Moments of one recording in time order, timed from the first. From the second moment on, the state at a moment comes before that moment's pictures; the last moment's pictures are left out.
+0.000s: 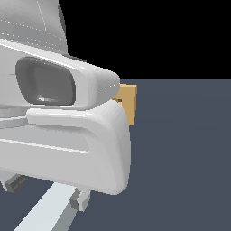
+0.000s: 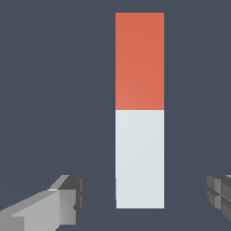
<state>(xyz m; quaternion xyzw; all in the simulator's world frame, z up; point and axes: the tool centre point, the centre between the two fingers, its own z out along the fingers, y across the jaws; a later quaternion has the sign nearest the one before) -0.086 -0.195 0.069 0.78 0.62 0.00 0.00</state>
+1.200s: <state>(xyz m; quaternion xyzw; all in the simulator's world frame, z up) -0.085 -0.194 0.020 0.78 0.62 0.00 0.00</state>
